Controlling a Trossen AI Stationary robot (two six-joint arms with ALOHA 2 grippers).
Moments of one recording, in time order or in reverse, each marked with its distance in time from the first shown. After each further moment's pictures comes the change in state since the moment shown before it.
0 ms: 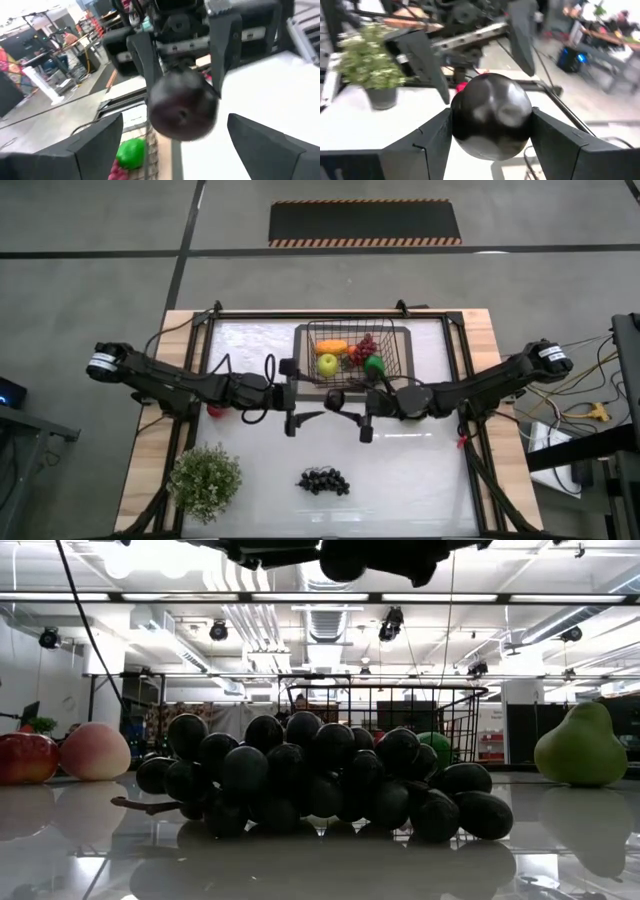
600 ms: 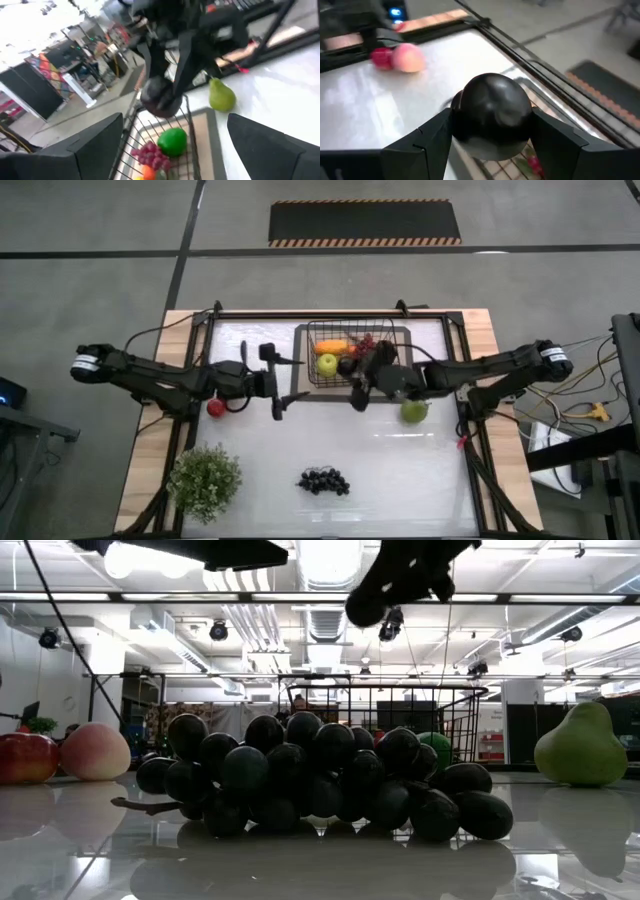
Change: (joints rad) left arm 0.067 -0.190 -0.141 0.028 -0.042 0.111; right arm -0.145 -0.005 0.269 -0.689 0.177 0.401
